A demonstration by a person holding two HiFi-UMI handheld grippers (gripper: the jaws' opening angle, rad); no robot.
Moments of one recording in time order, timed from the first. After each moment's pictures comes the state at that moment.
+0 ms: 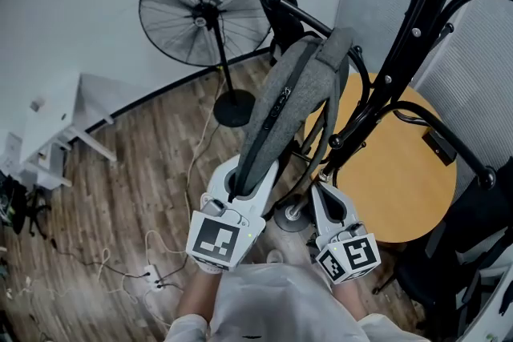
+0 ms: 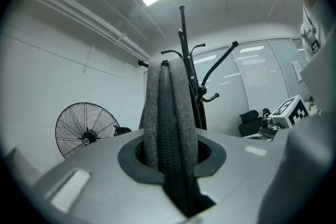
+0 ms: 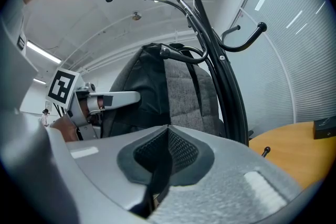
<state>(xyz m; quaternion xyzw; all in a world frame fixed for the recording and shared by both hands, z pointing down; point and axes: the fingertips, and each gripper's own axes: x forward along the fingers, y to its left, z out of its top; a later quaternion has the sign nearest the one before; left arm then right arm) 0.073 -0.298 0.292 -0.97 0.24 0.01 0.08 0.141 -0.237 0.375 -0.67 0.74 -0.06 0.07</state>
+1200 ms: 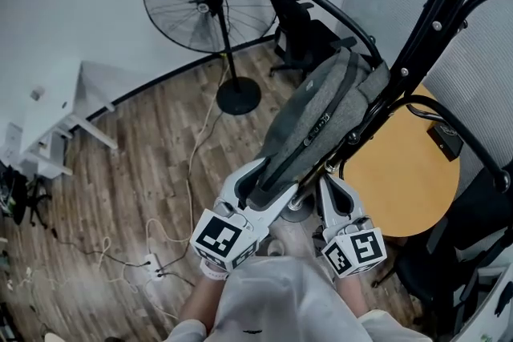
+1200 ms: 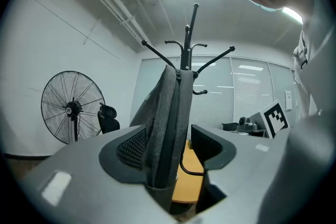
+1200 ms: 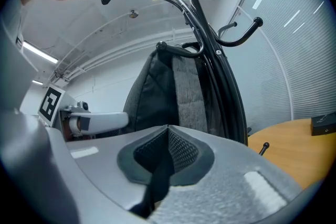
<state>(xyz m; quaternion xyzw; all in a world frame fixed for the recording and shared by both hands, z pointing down) 0.073 -0.275 0.354 -0.98 0.16 0.00 -0.06 0.144 -0.241 0.384 -0.67 0.73 -0.08 0.07</state>
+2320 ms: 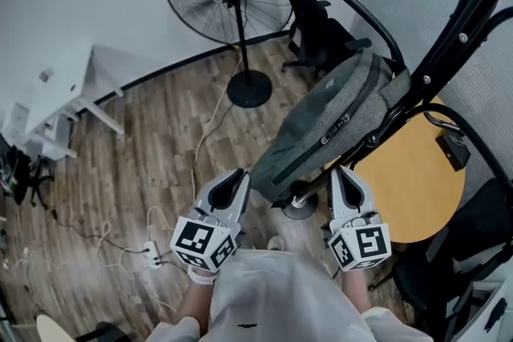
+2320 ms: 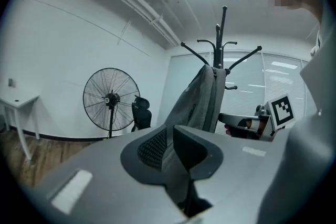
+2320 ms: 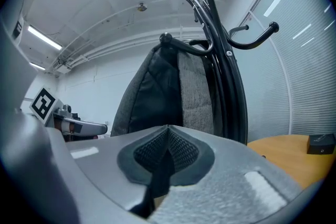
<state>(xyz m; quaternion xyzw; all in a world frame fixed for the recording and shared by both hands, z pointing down) -0.019 -0.312 0.399 -0.94 0.32 -0.02 -0.11 0.150 -0.257 0.382 -0.68 0.73 -0.05 0.02</state>
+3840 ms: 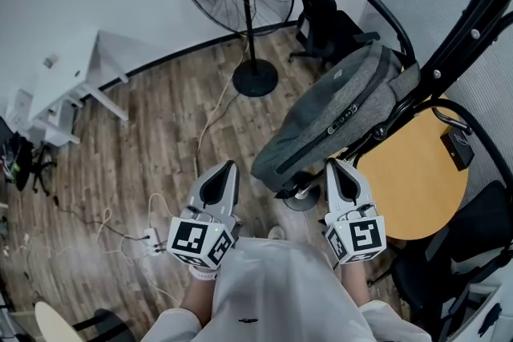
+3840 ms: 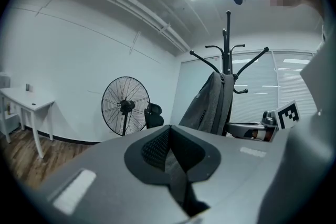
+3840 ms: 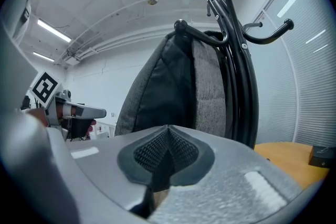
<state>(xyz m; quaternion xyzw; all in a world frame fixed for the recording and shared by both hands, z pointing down) -0.050 -0.313 0.392 -0.91 0.39 0.00 -0.10 0.134 -0.263 0.398 -0.65 0.76 -0.03 -0.02</state>
